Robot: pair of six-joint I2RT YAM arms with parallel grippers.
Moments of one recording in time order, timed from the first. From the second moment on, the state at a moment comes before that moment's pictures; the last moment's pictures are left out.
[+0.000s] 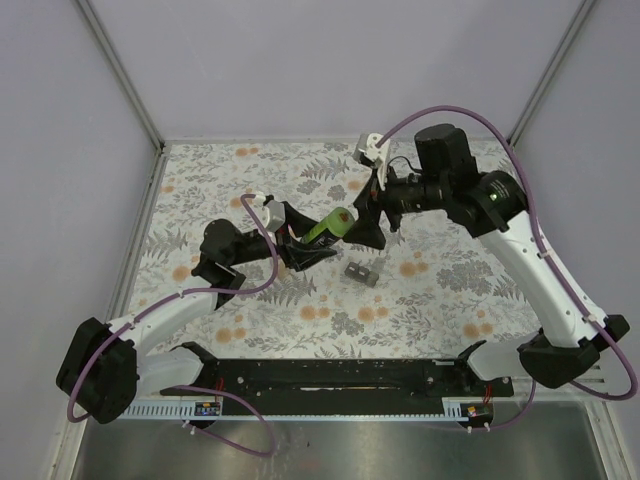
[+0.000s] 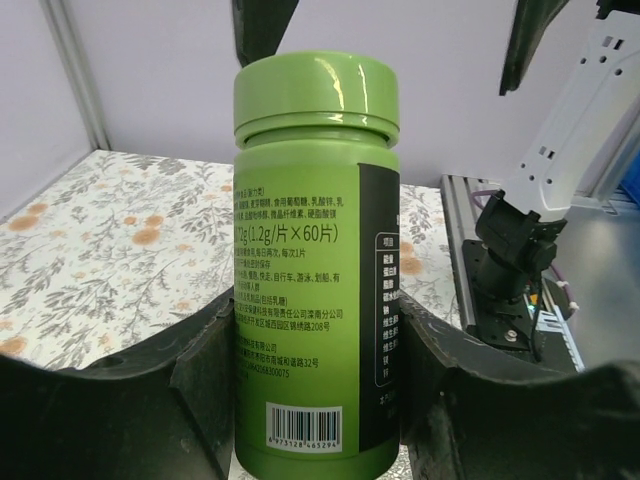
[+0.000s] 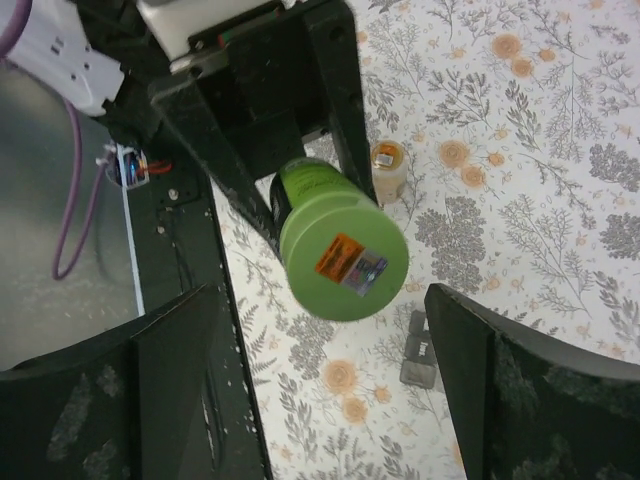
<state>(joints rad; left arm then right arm) -0.57 1.13 0.61 0.80 0.84 -0.26 0.62 1.34 1.74 -0.96 -0.67 -0.30</state>
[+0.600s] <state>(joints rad) -0.57 1.13 0.61 0.74 0.77 -0.17 0.55 1.56 1.86 -0.91 -0.68 0.15</state>
